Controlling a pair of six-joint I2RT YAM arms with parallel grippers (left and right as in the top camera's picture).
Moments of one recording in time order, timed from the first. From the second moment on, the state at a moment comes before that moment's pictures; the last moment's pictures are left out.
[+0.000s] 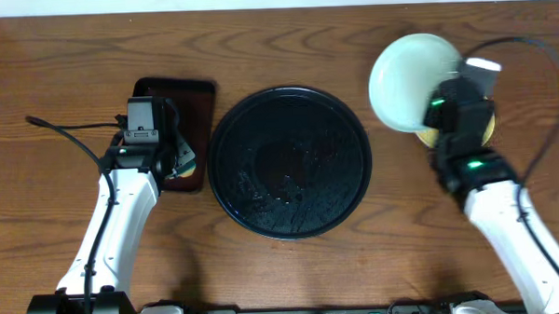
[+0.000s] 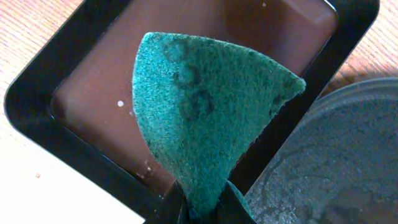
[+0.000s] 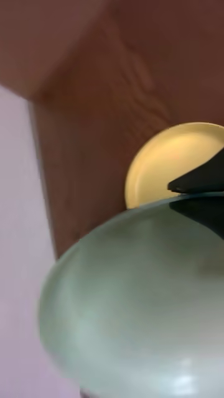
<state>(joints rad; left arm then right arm) 0.00 1.42 0.96 -0.65 -0.11 -0.56 0.14 1.30 0.87 -0.14 0.52 0.27</state>
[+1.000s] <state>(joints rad) 0.00 1.50 0.94 -0.51 -0.11 -0.52 -0.34 1.59 0.88 -0.20 -0.12 0.53</state>
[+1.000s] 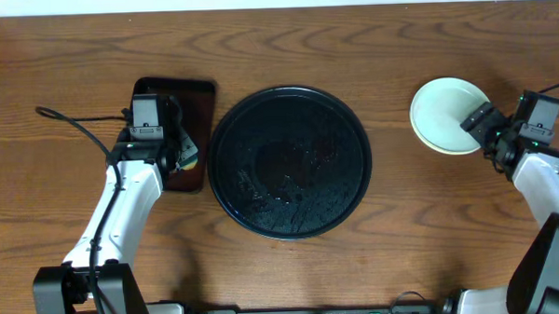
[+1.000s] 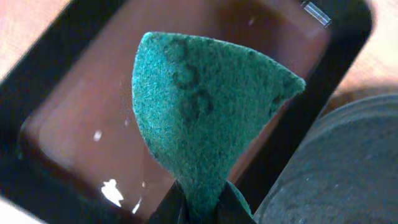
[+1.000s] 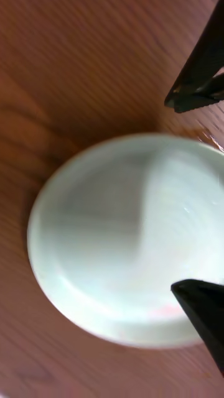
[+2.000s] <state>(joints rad) 0.06 1.41 0.94 -0.40 -0.10 -0.48 0.08 0.94 0.88 -0.54 -0.35 0.43</state>
